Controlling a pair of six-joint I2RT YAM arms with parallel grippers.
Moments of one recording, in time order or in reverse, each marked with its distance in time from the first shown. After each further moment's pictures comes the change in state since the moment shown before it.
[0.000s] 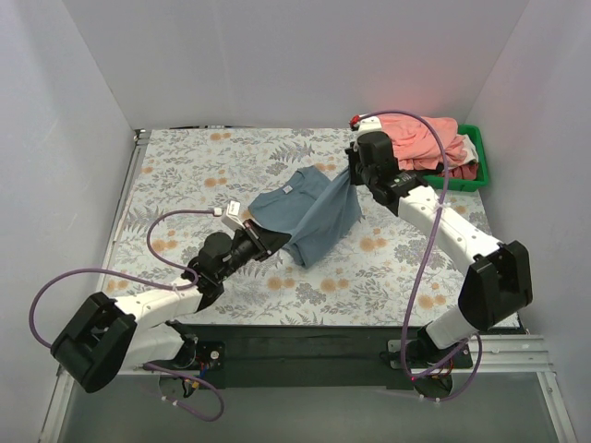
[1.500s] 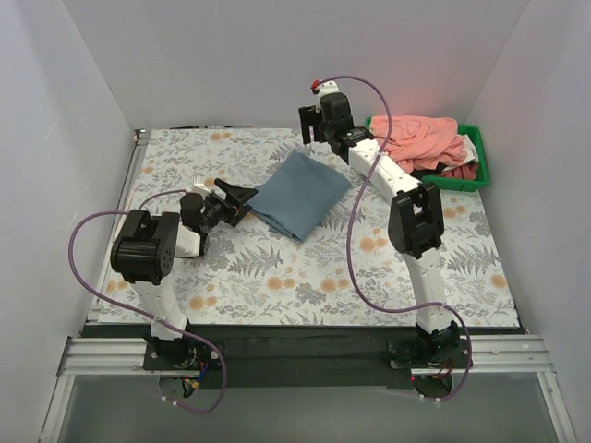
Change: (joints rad) left arm 0.552 0.730 0.290 0.375 0.396 -0.147; right arm -0.026 0.777 0.847 0.011 -0.118 -0.043
